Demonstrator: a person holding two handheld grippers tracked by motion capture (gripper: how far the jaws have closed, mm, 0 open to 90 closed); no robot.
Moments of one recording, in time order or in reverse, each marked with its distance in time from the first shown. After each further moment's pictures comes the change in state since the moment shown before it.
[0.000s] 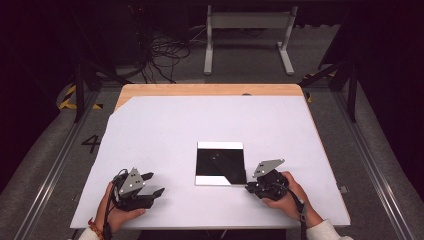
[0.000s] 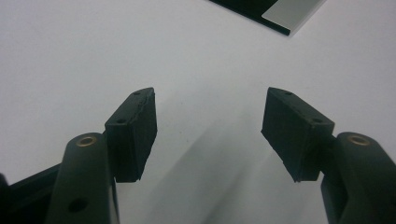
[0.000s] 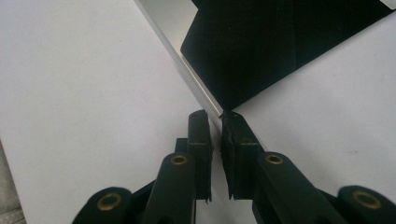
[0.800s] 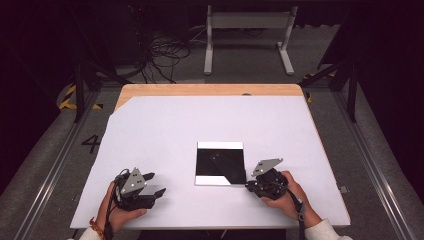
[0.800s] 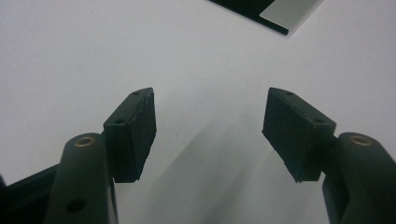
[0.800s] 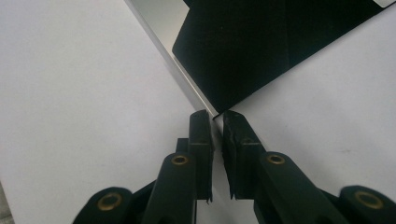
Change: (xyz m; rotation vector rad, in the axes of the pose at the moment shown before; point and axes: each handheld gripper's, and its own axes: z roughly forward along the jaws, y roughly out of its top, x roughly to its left) left arm -0.001 0.001 0.003 0.005 -0.009 -0.002; right arm 0.000 0.003 0.001 0.016 -0.026 0.013
